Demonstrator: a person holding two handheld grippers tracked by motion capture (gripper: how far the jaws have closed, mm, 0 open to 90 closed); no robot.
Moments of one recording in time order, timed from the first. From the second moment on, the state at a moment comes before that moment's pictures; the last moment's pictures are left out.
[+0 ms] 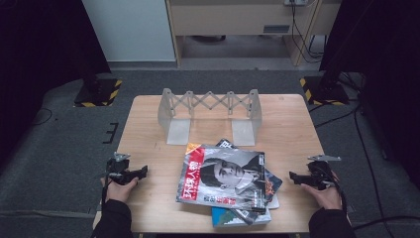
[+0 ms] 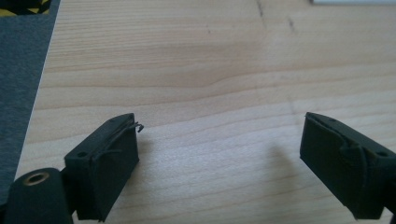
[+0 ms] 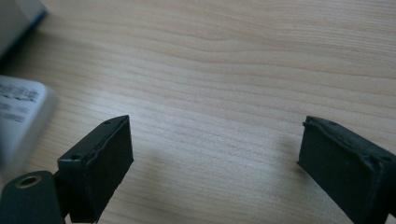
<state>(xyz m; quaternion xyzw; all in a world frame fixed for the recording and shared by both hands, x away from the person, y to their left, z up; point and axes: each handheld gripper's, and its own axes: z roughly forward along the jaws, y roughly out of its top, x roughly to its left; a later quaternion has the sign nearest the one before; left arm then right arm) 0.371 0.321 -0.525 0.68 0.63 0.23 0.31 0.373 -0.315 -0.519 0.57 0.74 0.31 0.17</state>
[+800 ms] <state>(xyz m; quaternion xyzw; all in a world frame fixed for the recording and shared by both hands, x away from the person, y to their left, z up) 0.348 0.303 -0.497 0.66 0.59 0.23 0.39 0.359 -0.288 -0.482 0.55 0.70 0.41 0.20</state>
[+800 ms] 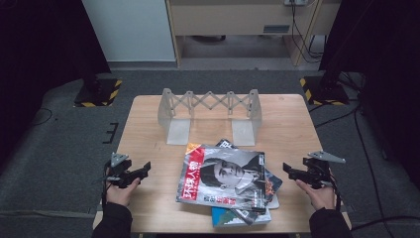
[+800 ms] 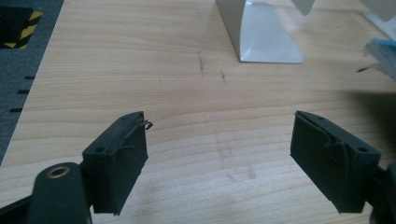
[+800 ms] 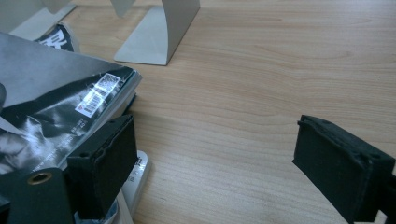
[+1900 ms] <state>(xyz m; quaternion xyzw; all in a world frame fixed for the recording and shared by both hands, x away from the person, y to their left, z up) 0.327 0.255 -0.486 0.69 0.53 0.19 0.46 0.351 -0.241 -0.463 0.51 0.71 0.46 0.18</state>
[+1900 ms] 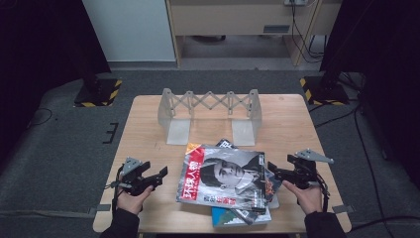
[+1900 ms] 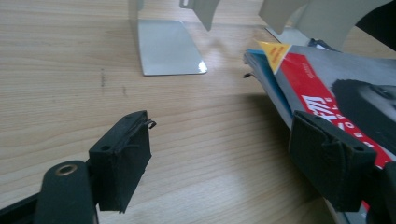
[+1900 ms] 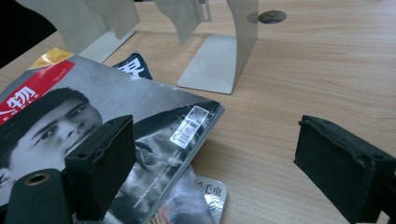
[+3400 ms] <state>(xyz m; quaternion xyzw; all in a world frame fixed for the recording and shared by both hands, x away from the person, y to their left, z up) 0.315 0.204 -0.509 0.74 0.47 0.05 0.48 0.344 -0.201 -0.487 0.46 0.75 0.45 0.12</state>
